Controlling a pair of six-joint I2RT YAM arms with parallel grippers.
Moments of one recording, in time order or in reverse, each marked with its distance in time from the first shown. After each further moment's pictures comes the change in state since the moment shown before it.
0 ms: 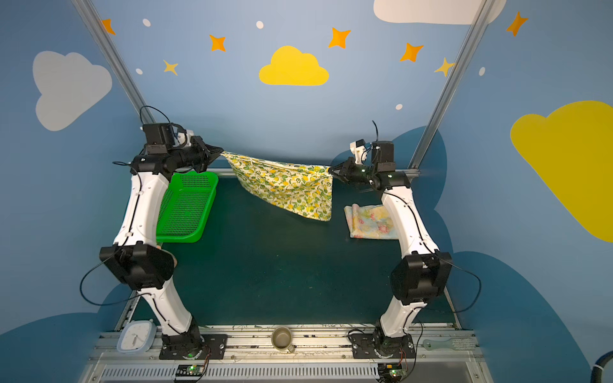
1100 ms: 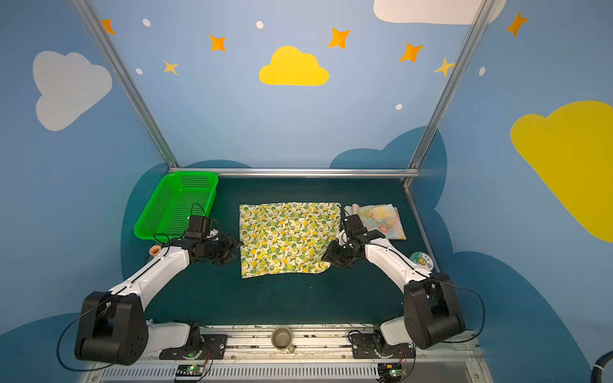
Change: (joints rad) left arm -0.224 -0.472 -1.292 0.224 -0.254 -0.056; right arm 0.239 -0.293 -0.873 -0.146 0.340 -0.014
